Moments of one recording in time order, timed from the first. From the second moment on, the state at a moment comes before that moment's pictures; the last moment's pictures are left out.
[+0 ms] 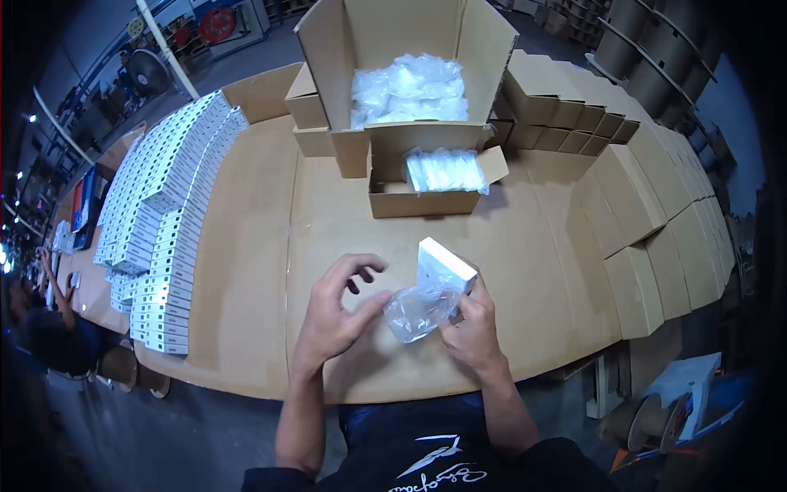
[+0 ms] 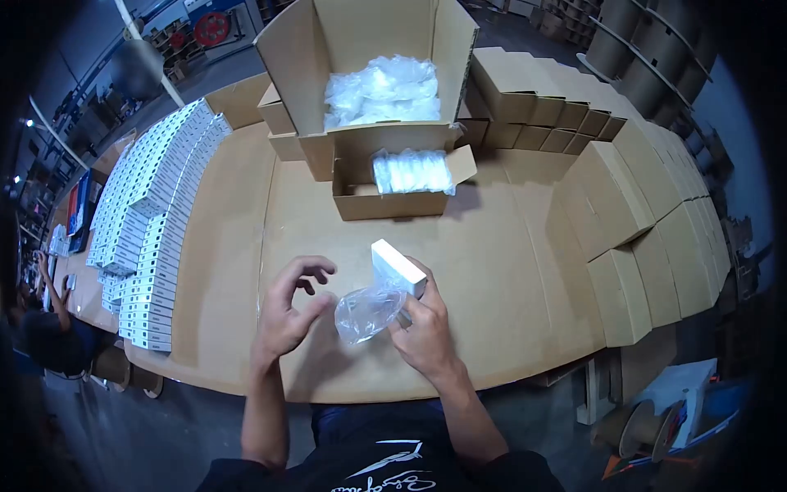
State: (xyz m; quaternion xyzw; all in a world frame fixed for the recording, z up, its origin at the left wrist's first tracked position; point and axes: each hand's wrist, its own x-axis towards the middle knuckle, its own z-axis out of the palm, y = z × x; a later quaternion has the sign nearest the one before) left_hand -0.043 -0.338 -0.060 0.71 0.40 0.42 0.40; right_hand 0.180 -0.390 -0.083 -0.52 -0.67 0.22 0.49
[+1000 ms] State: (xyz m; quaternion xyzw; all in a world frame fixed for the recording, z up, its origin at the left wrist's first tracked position) left_hand -0.008 -0.306 -0.074 0.72 0.38 0.45 0.37; right_hand 0.204 -0.406 -0.086 -0.62 -0.59 0.27 0.44
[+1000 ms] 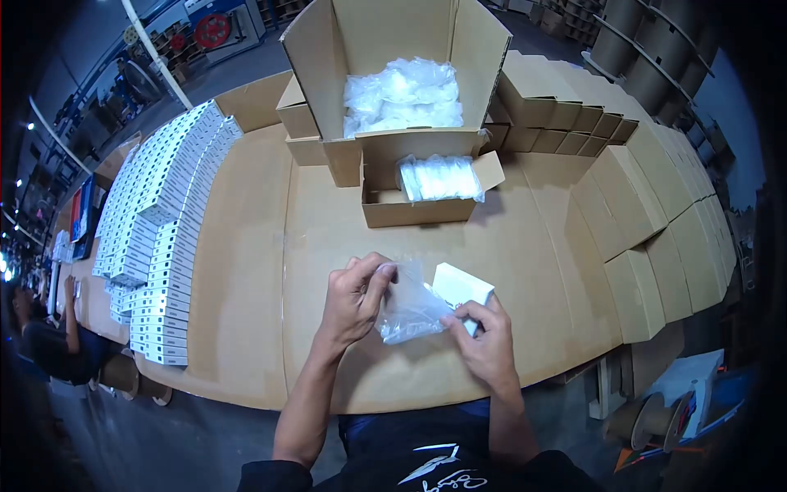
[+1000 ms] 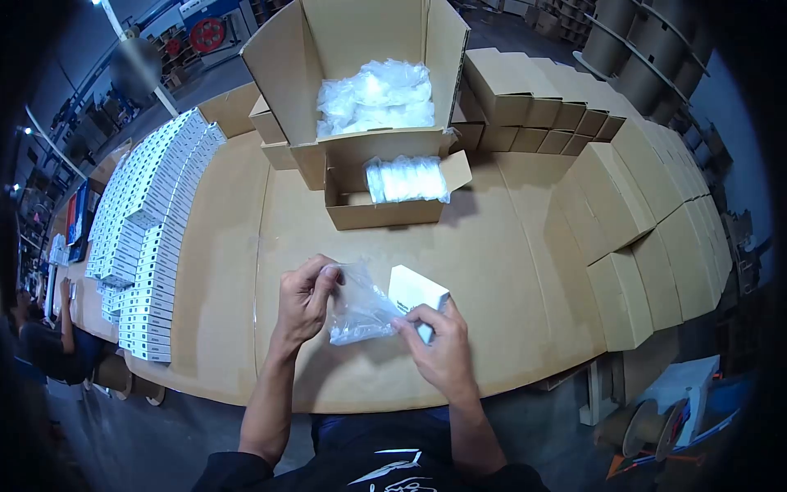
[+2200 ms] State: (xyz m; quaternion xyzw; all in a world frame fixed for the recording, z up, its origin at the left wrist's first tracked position) left_hand 0.000 -0.335 -0.106 0.35 0.37 0.62 0.60; right_hand 0.184 -0.394 -0.109 -0.61 -0.53 0.25 0.54
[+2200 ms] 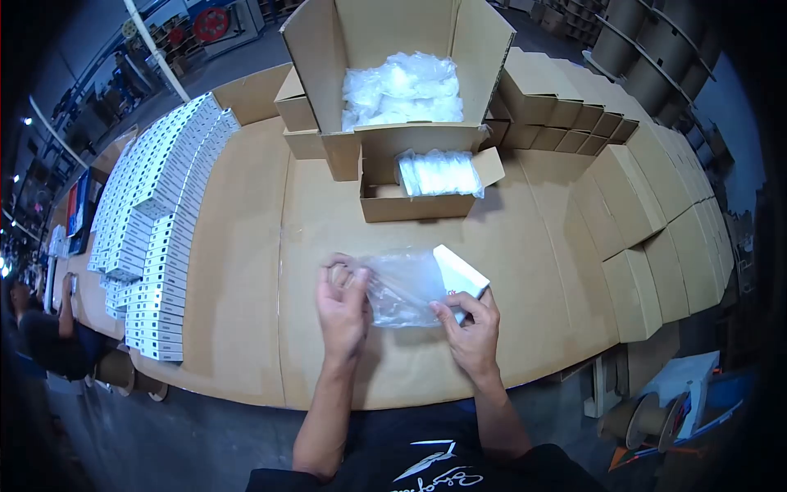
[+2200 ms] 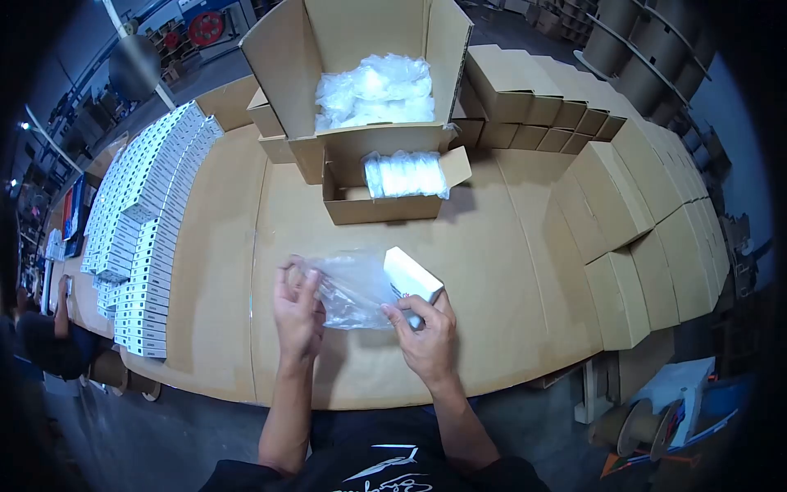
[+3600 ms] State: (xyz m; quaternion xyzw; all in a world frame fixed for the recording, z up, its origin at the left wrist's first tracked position) left_hand -0.012 -0.352 -0.110 0.67 0.40 0.39 0.48; right_hand 0.212 -0.358 -0.055 -0.33 -0.59 0.38 0.63
